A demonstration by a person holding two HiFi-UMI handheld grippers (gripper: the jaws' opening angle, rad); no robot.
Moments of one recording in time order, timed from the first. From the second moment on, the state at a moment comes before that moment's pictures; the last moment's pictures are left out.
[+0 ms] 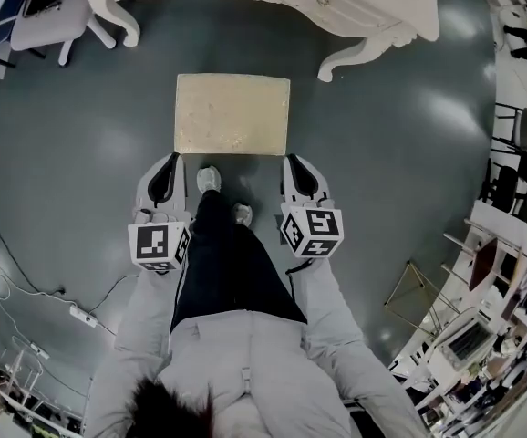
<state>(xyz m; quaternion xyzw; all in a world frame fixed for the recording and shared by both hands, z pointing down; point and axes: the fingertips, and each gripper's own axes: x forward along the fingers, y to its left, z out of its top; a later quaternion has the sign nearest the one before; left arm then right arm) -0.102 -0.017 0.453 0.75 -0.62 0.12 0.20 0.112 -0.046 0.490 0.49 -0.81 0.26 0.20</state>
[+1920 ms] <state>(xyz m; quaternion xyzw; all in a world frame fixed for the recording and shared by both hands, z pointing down) -0.123 -0.003 0.750 0.73 -0.59 0.24 0.25 0.144 -0.035 0.763 0.49 -0.76 0.32 0.27</state>
